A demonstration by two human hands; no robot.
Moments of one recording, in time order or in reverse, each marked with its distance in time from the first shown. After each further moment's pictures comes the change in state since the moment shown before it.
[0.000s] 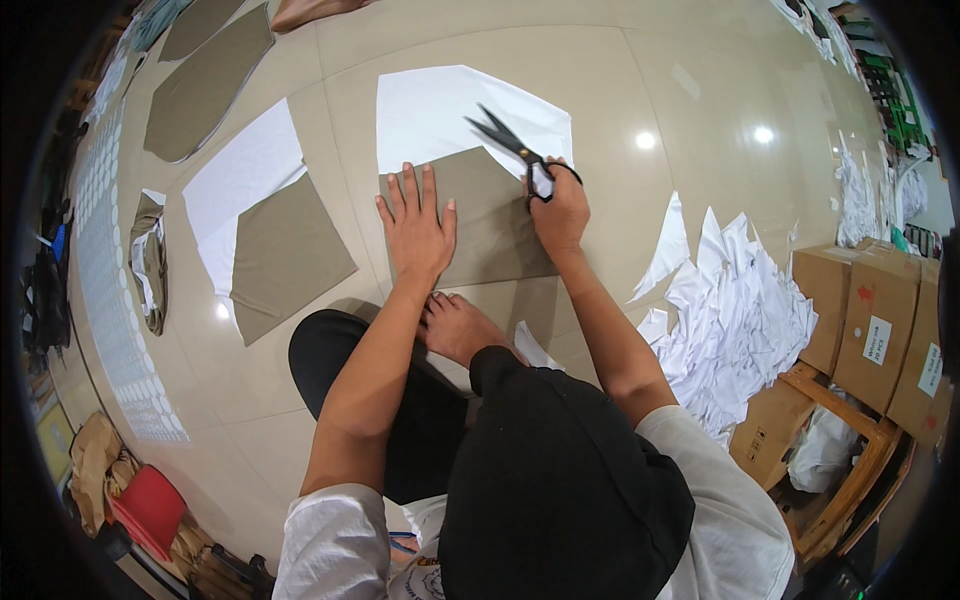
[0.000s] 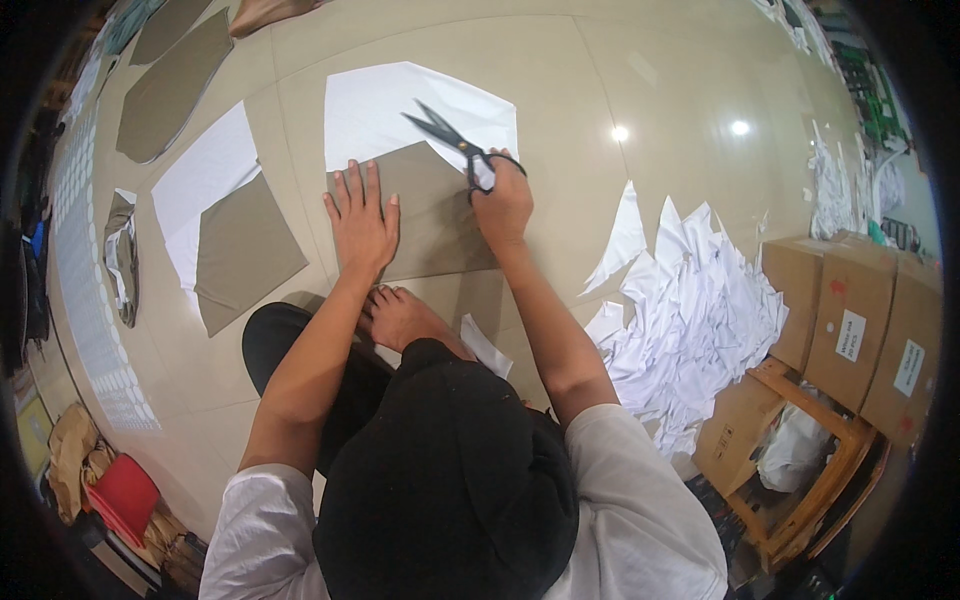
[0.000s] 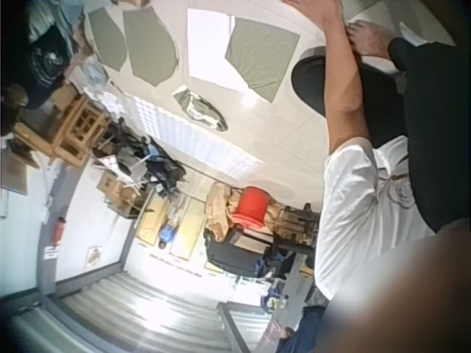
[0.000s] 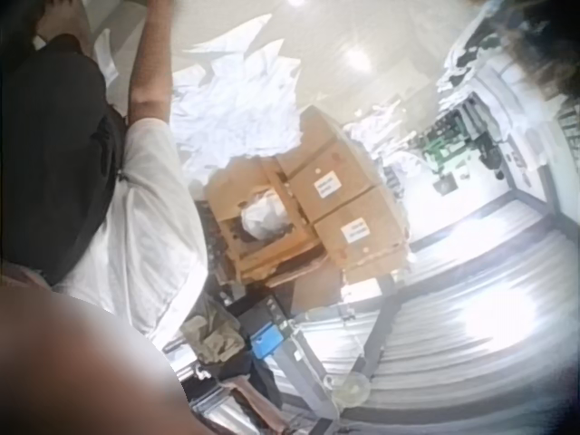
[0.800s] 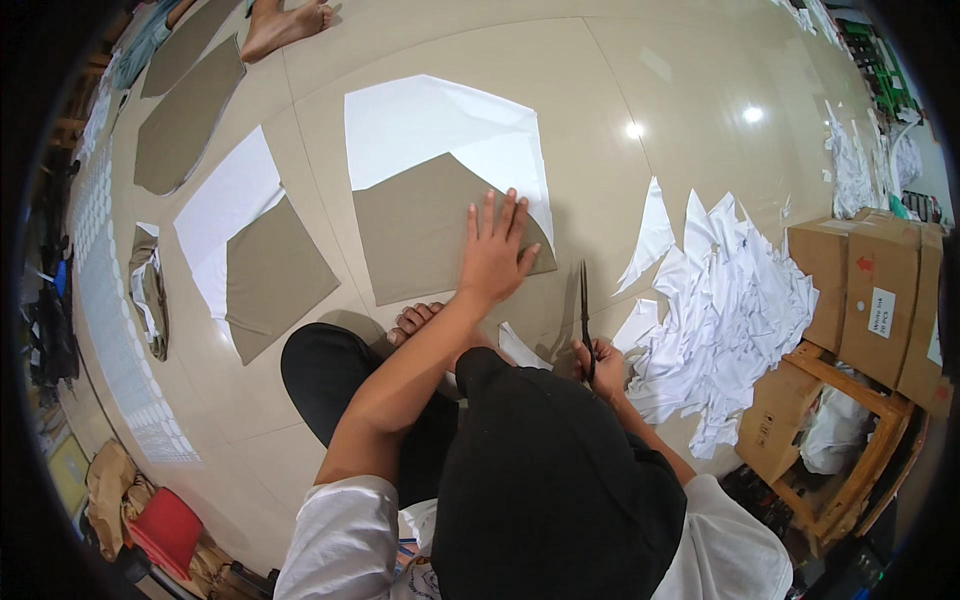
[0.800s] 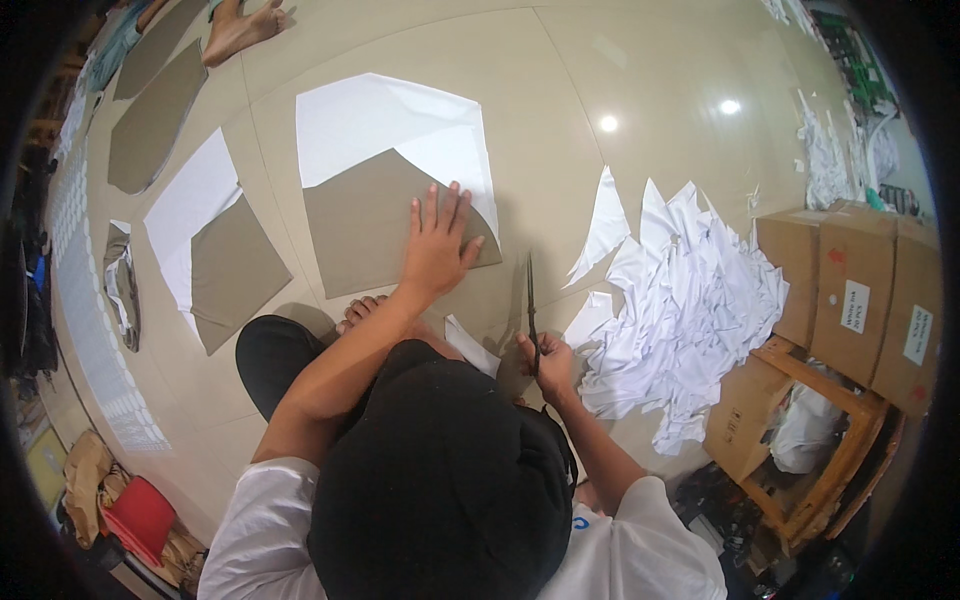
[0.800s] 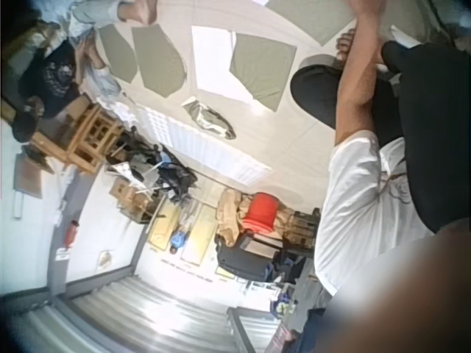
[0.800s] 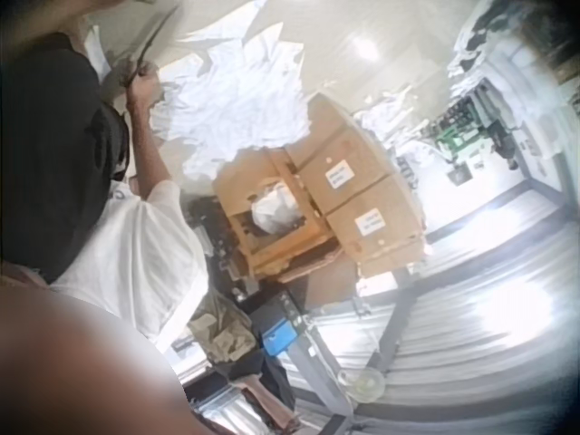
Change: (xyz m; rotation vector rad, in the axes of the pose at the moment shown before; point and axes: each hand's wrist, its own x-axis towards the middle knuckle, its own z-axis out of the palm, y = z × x) left_hand -0.034 0.127 0.025 -0.150 -0.132 0.448; right_hand -0.213 0.029 -0.232 0.599 -0.504 1.260
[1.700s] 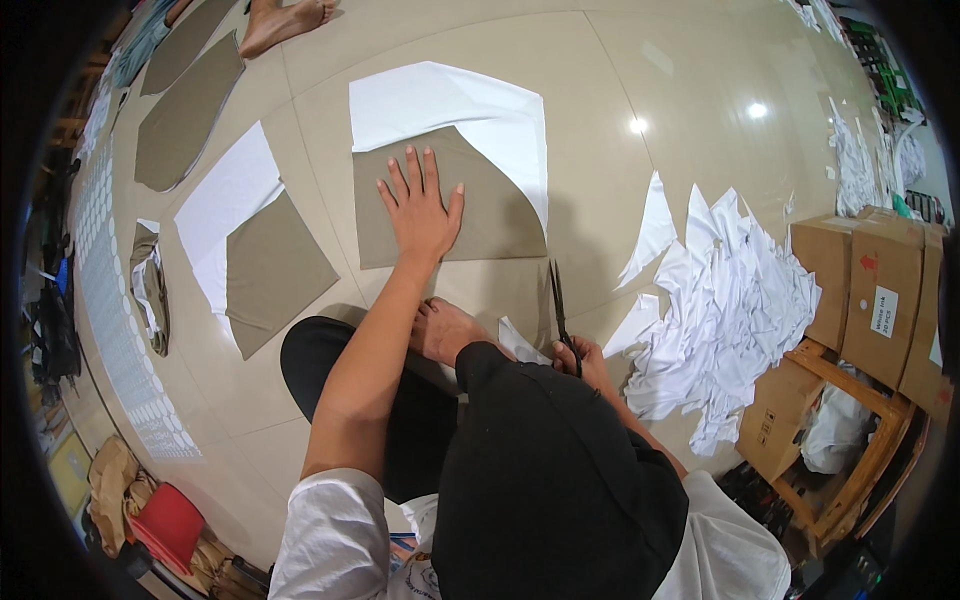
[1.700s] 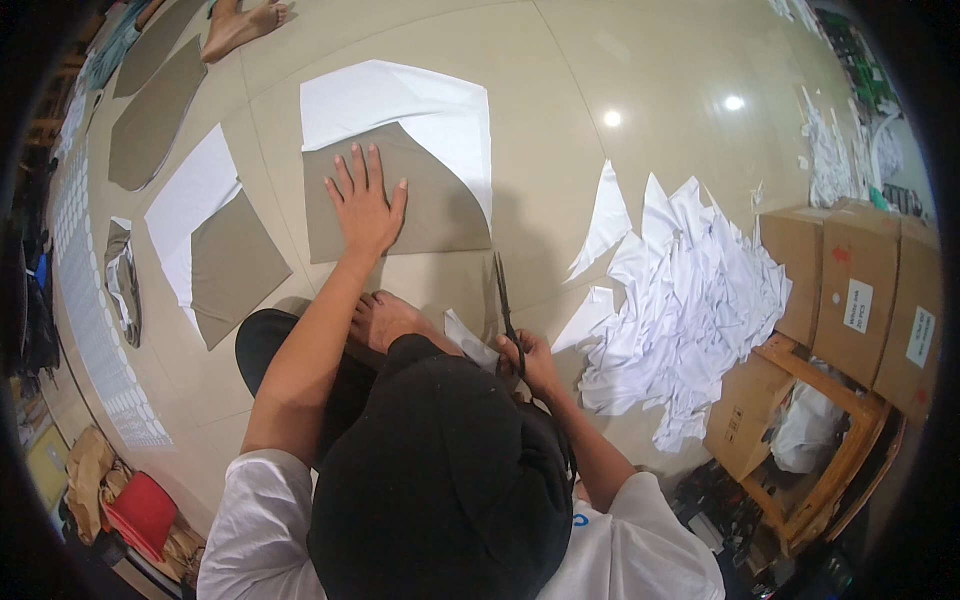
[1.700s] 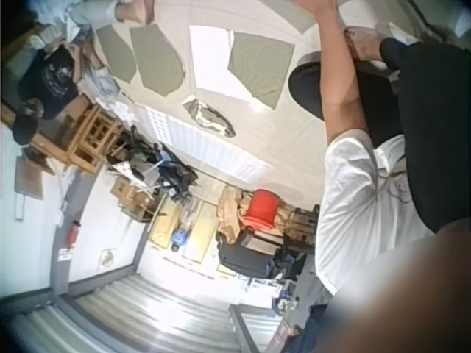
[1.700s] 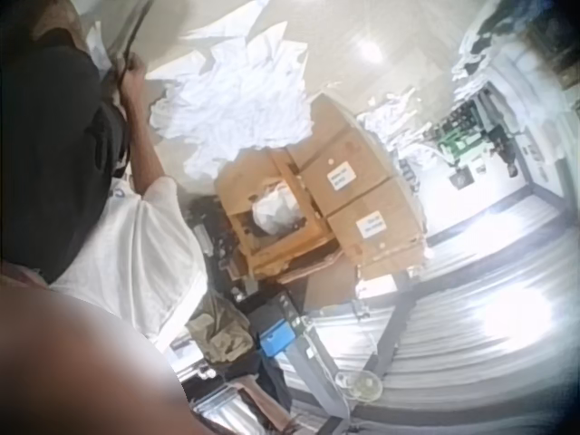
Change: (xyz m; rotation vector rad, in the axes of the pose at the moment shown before) left_hand 0.019 -0.101 -0.026 0.113 0.238 -0.312; right_hand -0.005 -0.006 0.020 -0.039 -0.255 -0.004
